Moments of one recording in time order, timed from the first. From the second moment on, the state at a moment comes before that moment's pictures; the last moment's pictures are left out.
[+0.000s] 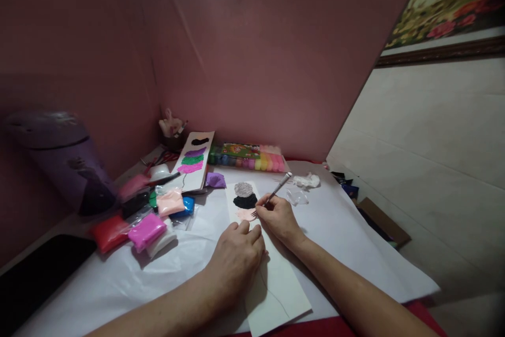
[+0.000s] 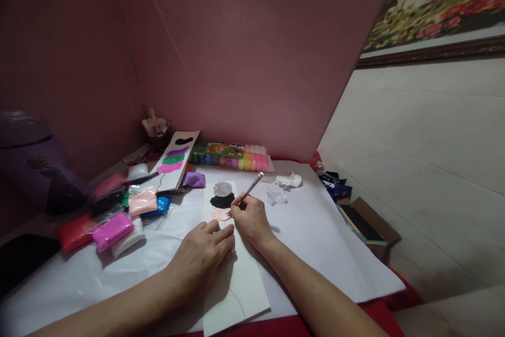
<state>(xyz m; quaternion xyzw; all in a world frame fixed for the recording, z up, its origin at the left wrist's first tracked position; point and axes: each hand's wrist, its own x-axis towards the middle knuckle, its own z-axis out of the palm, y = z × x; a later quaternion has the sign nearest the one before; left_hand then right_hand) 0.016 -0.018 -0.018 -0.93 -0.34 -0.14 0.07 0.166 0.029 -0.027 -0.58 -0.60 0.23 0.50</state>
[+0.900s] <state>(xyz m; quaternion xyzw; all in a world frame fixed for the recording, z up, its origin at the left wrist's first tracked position) 0.016 -0.020 -0.016 -0.93 -0.34 -0.14 0.05 0.178 0.037 -0.028 -0.59 -0.57 0.23 0.52</state>
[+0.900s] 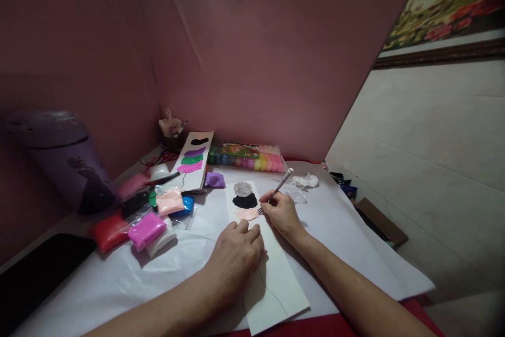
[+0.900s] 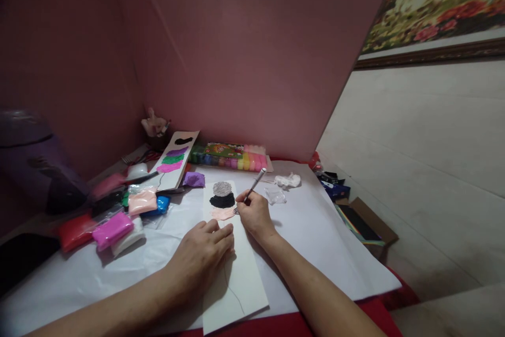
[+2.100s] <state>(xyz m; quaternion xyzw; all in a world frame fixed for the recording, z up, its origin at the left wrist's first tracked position) 0.017 -0.019 -0.019 -0.93 -0.35 -0.14 0.05 0.178 0.037 -0.028 -0.59 -0.59 0.19 0.52</state>
